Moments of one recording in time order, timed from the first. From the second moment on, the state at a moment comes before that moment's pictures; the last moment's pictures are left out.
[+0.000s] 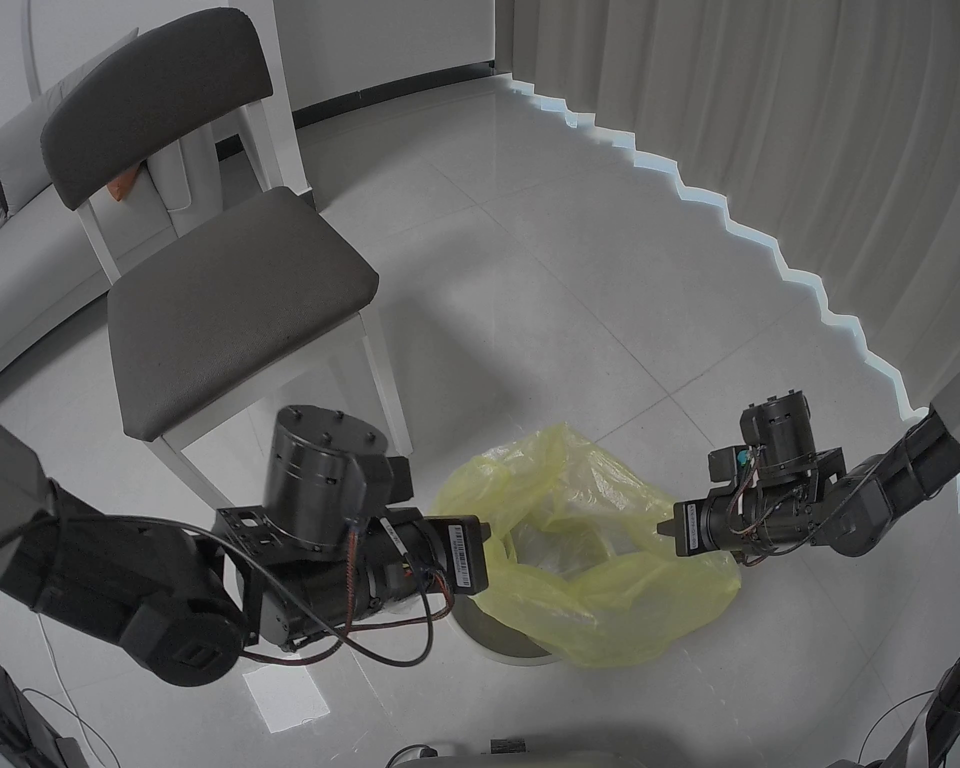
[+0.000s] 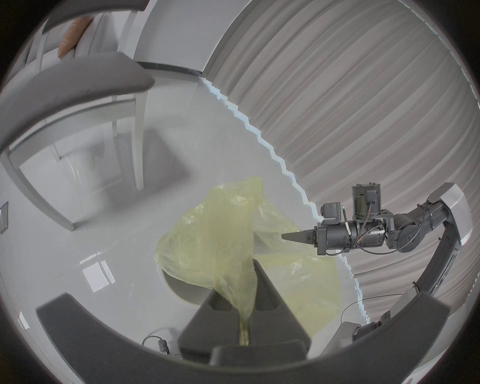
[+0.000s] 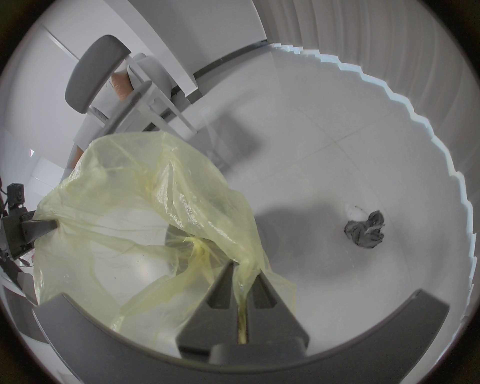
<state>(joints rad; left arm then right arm) -0.75 1.76 -0.75 -0.53 0.02 -0.52 0.35 1.94 -0.81 -0.37 0.15 0.24</state>
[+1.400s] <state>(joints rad) -0.66 2.05 -0.58 -0.83 0.00 -0.52 0.40 2.18 -0.90 -0.42 0.16 0.26</state>
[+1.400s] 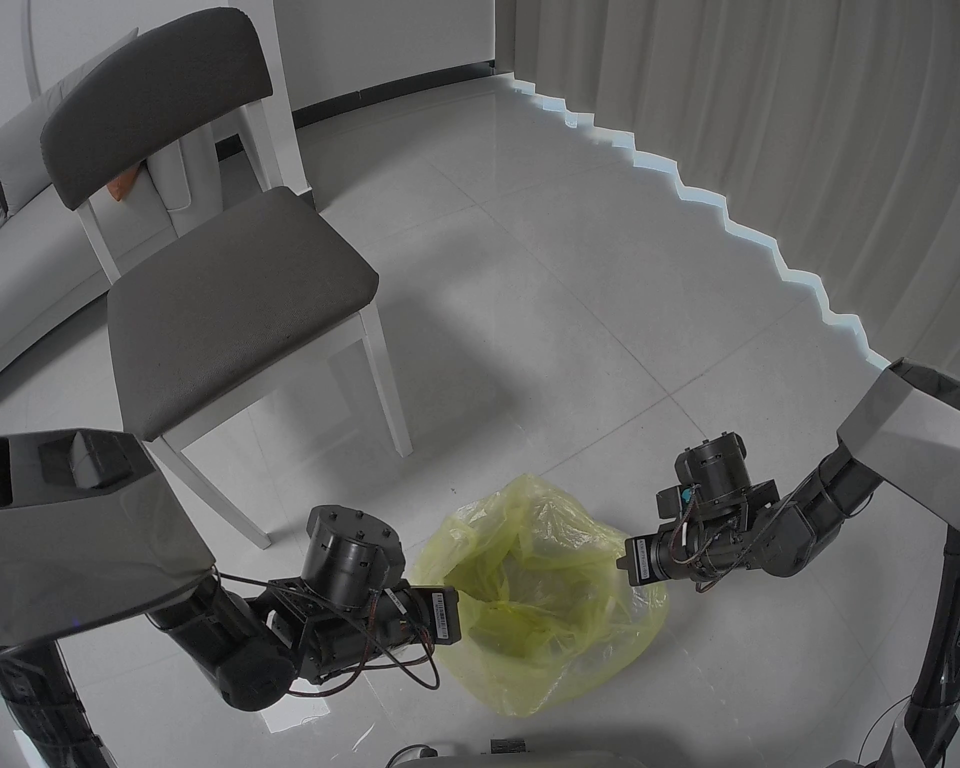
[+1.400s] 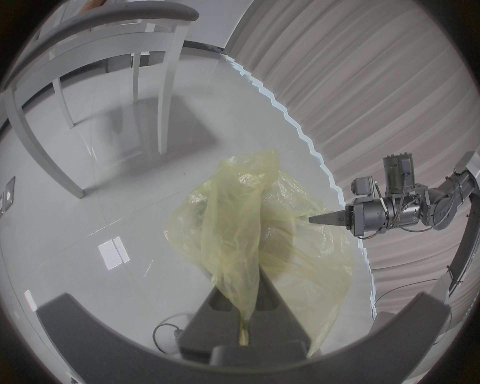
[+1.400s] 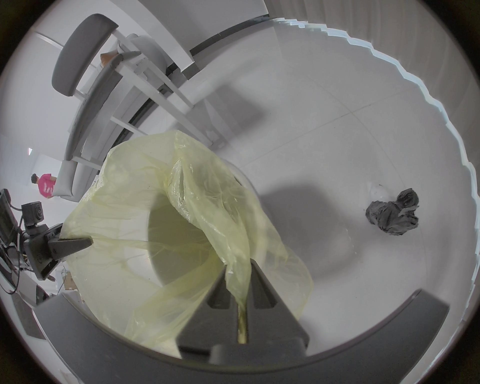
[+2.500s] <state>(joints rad) -0.56 2.23 -0.60 -0.97 -0.03 -0.43 0.37 2.33 -0.94 -0.52 0.15 0.26</state>
